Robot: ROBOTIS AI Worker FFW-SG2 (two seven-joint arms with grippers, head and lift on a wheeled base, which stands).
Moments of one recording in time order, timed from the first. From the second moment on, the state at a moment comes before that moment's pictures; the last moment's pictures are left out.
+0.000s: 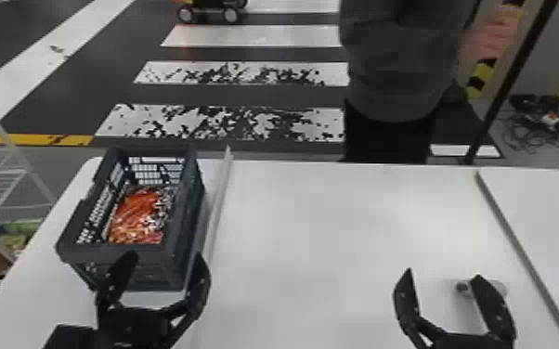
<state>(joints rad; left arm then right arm) 0.63 0.12 -0.03 -1.90 0.12 -0.33 -0.01 0.58 -0.14 0.19 -1.78 -0.12 -0.41 -0.19</state>
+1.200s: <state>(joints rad) 0.61 0.13 0.01 -2.17 0.15 -0.08 0.03 0.59 -0.15 0.20 -1.76 -0.08 -0.46 -0.19</state>
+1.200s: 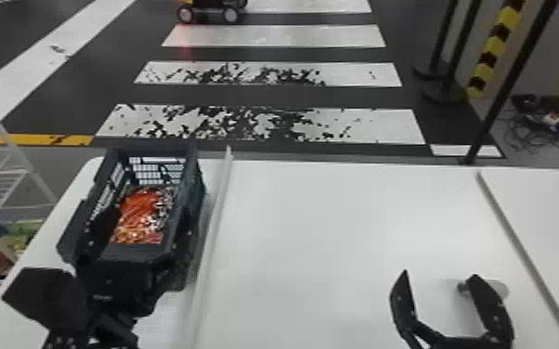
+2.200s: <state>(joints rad) 0.34 0.15 0.21 -2.15 0.28 0.36 -0.02 0.59 -0.15 0.21 -1.72 -0.05 -0.54 -0.10</state>
